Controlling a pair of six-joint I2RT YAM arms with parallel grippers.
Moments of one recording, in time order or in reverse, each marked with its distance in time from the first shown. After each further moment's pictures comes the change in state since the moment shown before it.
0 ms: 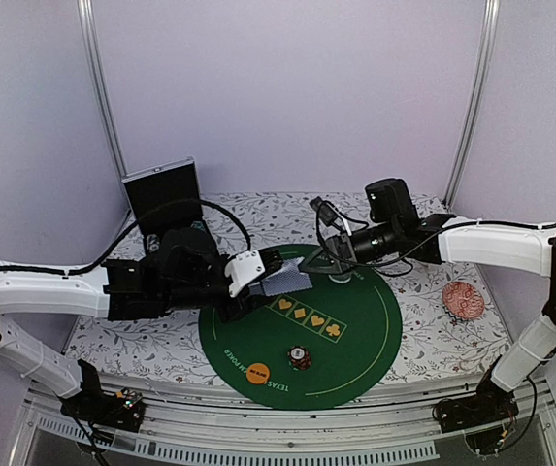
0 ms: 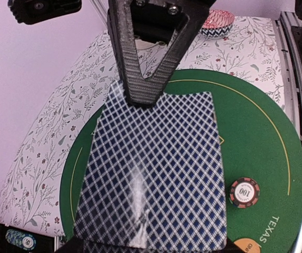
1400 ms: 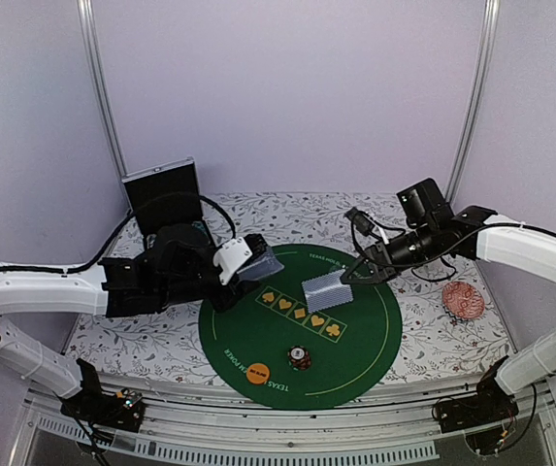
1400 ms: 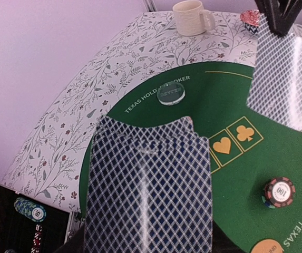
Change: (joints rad) left arm 0.064 -0.016 -0.034 0.019 -0.098 -0.068; right arm -0.100 -0.247 -0.062 -0.478 0.103 -0.204
